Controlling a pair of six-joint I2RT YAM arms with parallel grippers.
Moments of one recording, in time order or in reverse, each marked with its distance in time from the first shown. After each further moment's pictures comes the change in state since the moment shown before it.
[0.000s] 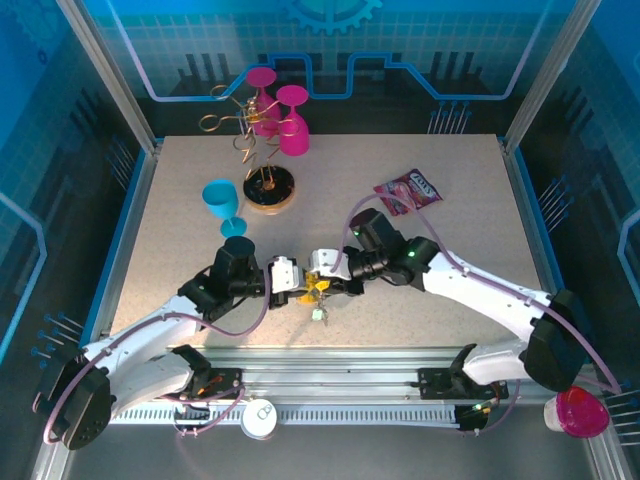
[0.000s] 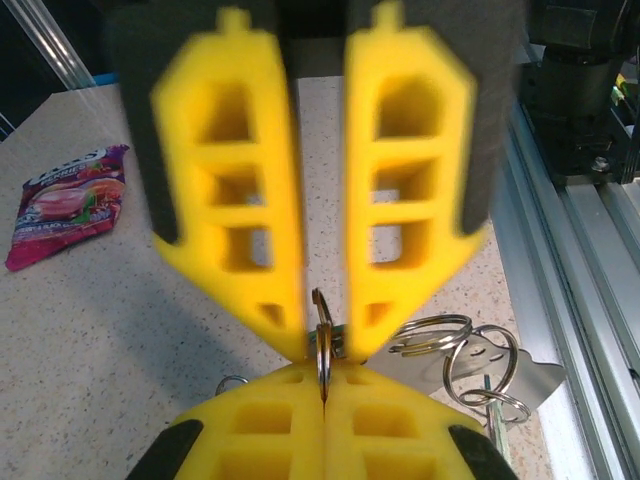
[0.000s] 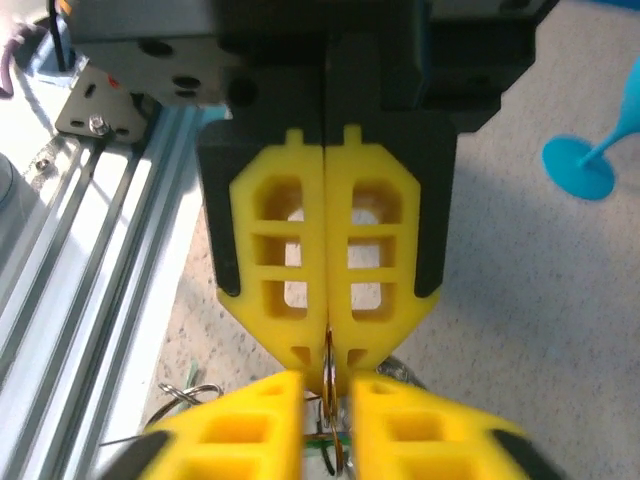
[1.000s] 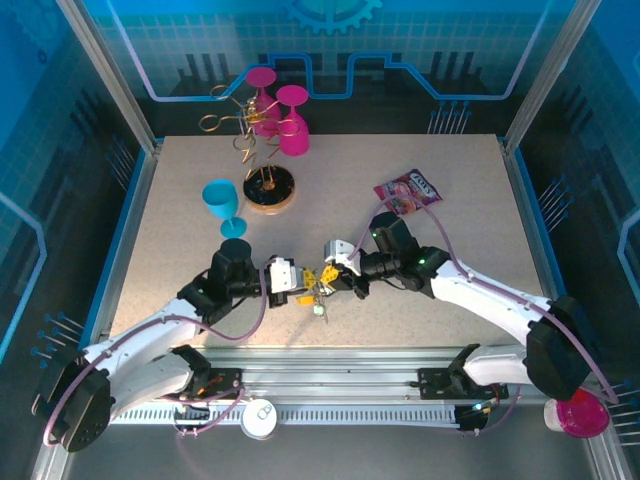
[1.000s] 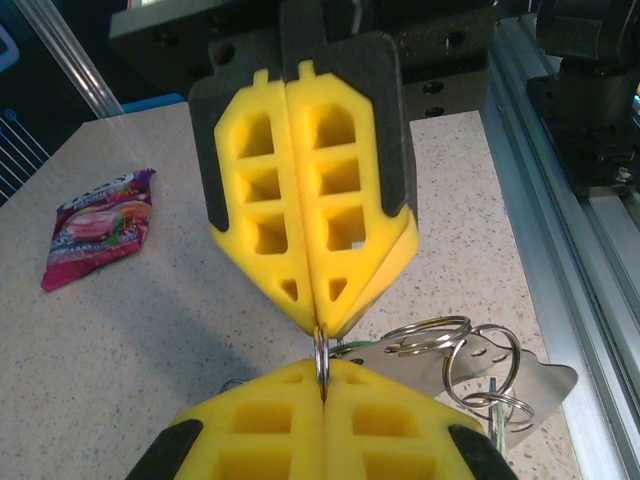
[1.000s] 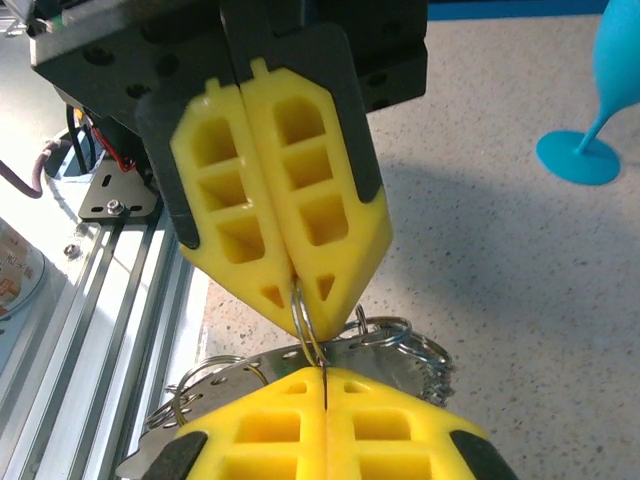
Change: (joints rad) left arm 0.001 -0.014 -0.043 0.100 0.000 -0.008; right arm -0.092 -0.014 -0.161 0.235 -0.146 0.207
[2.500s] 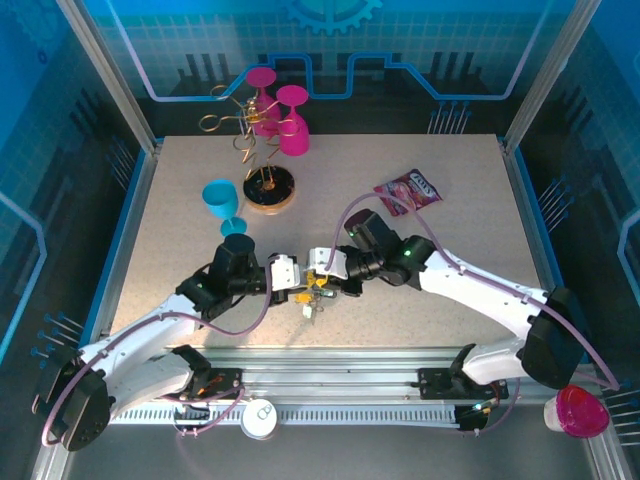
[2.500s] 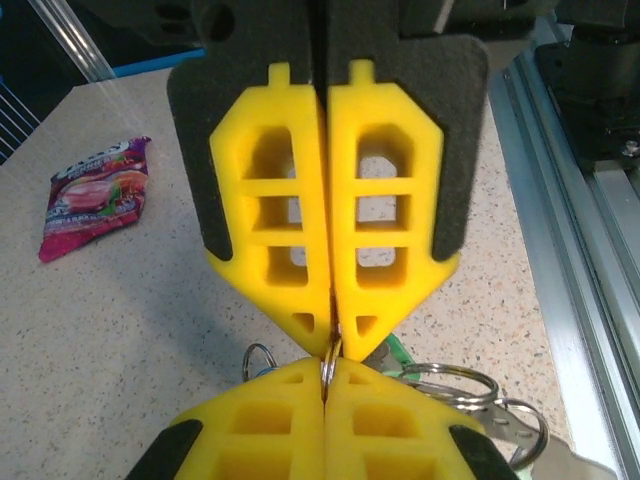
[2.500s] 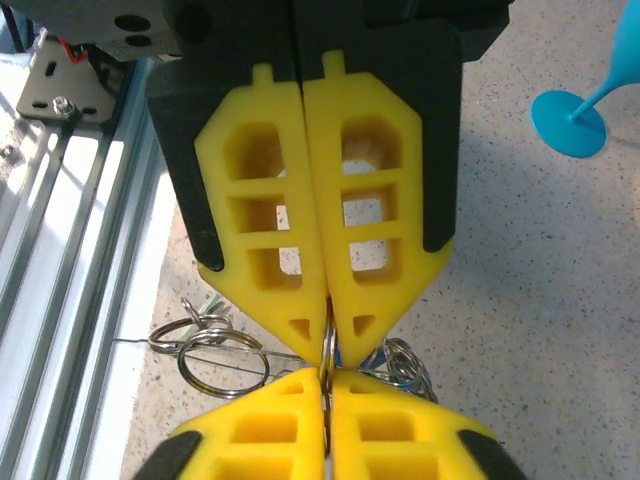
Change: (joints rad) left arm -0.001 0.005 0.079 -0.162 -0.046 0.045; right arm 0.120 0.043 0.195 -0.280 0.240 -0.169
